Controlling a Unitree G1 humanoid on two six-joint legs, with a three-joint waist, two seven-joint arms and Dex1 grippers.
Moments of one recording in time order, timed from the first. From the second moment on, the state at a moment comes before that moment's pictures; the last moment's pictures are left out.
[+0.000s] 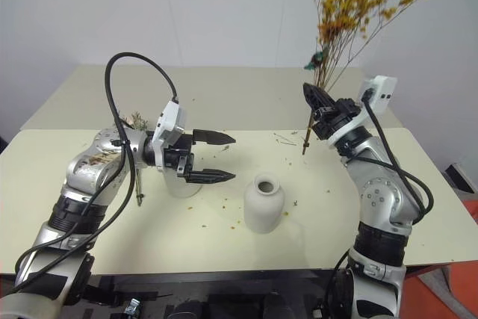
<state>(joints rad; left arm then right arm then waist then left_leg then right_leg) -0.78 0.56 -0.14 0.01 -0.47 0.45 -1.26 -0.60 -0.26 -0.40 -0.33 0.76 0.68 0.44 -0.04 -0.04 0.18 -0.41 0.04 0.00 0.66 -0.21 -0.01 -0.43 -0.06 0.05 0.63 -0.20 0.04</state>
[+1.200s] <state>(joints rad) -0.79 0.53 -0.14 0.06 -0.45 0.42 -1.29 -0.52 -0.31 -0.19 -0.44 0.76 0.50 0.46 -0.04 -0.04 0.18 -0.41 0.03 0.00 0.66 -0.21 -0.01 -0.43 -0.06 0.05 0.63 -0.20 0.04</state>
